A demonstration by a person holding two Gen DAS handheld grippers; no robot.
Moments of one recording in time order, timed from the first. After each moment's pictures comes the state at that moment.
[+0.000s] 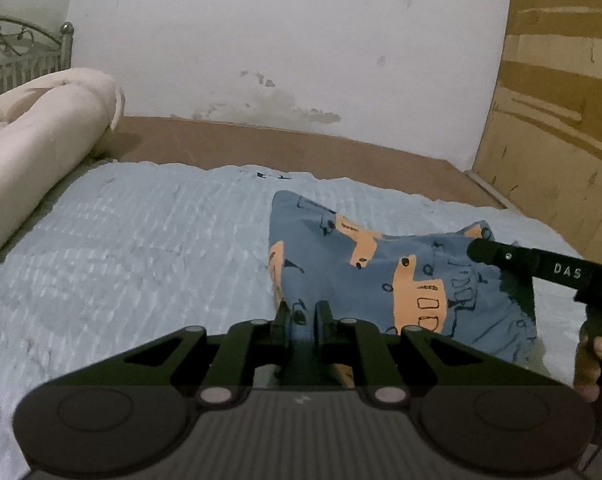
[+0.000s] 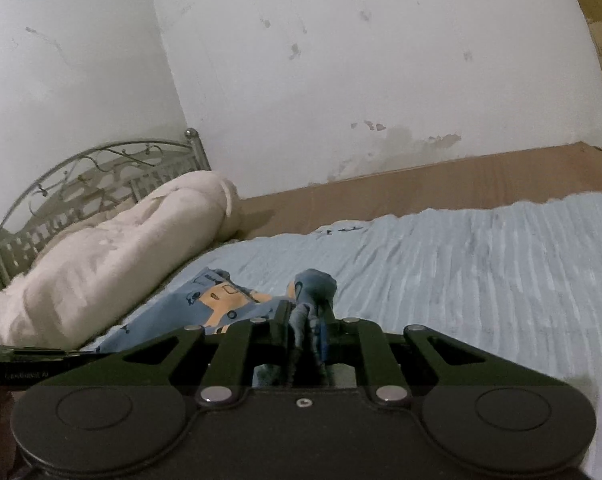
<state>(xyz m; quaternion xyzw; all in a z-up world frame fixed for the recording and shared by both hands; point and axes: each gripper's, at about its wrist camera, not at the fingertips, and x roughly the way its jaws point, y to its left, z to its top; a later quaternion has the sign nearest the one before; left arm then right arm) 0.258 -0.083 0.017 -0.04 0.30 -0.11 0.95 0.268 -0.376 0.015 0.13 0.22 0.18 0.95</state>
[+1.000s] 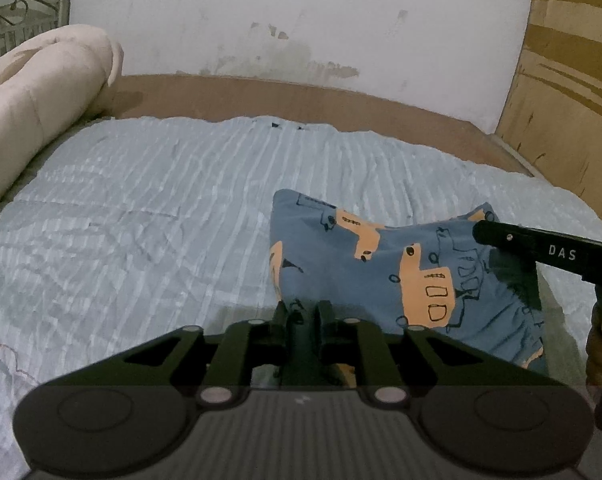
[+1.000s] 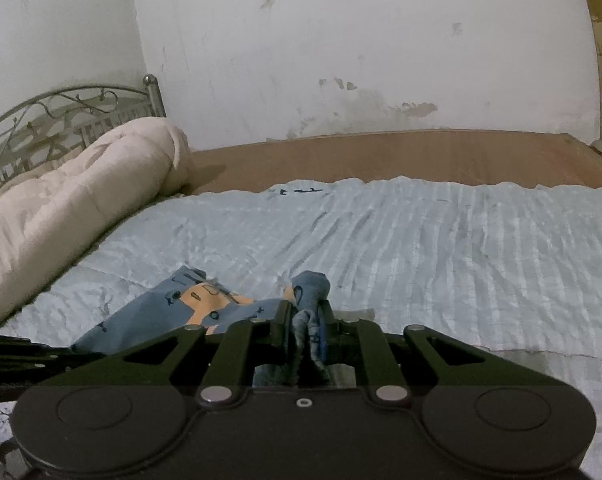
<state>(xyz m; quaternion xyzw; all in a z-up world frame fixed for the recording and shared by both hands) 0.312 -0.082 -0.029 -0.04 0.37 -0.10 0.92 0.343 -0.343 -0.024 0.06 0.28 0.12 0.95</state>
